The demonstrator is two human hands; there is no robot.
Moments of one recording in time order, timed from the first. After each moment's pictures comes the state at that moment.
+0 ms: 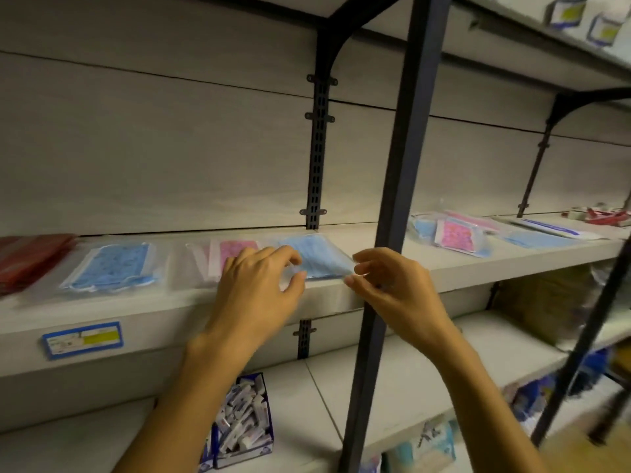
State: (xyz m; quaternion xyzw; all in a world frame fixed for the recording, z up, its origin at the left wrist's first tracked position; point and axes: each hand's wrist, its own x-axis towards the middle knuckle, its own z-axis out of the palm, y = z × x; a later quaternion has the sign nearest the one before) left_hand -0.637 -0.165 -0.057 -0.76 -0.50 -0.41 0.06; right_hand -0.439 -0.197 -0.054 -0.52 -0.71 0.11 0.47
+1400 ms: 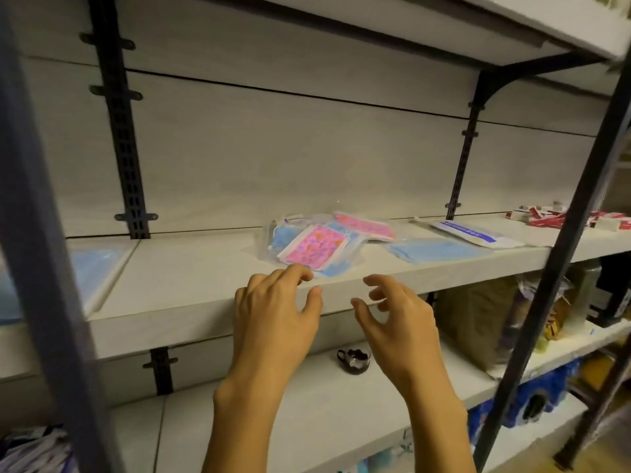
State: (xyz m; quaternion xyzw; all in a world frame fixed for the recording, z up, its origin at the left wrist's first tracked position) left_hand -0.228 -0.130 -0.075 -0.70 -0.55 -0.45 0.00; right_hand -0.075 -0.148 -0.095 -0.65 -0.62 -0.03 0.44
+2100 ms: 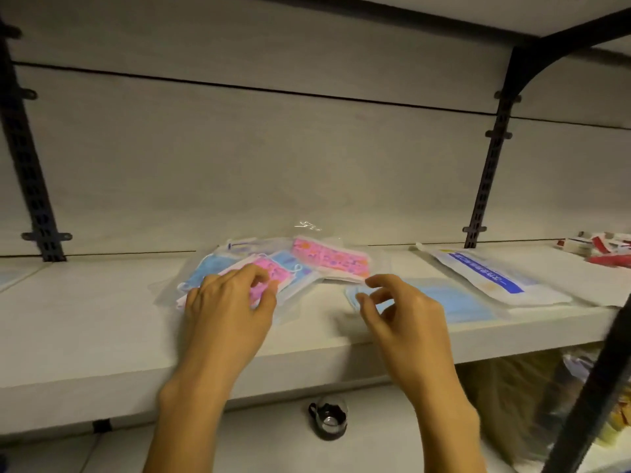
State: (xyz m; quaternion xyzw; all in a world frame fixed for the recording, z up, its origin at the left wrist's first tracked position) left_hand -0.112 0.008 -0.063 -0.63 -0.63 -0.44 0.08; right_hand 0.093 -0.004 -0.073 -0.58 -0.67 0.03 0.47
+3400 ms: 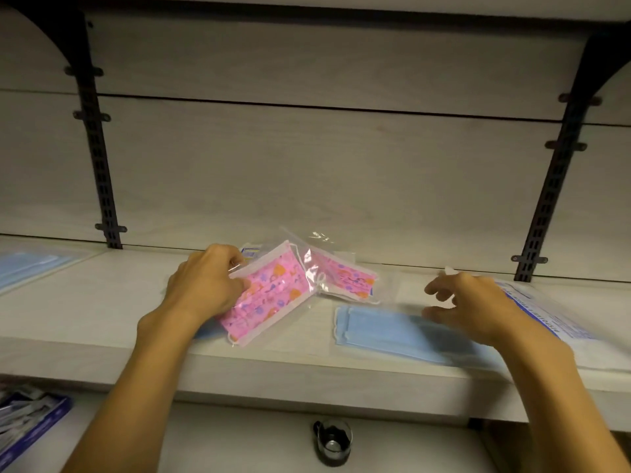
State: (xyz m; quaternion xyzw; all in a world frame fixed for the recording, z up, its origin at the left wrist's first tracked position) left_hand -0.096 0.031 -0.022 -0.54 -0.78 -0.33 0.04; right_hand 0.232 0.103 -0.018 -0.59 -0.79 0.02 0.14
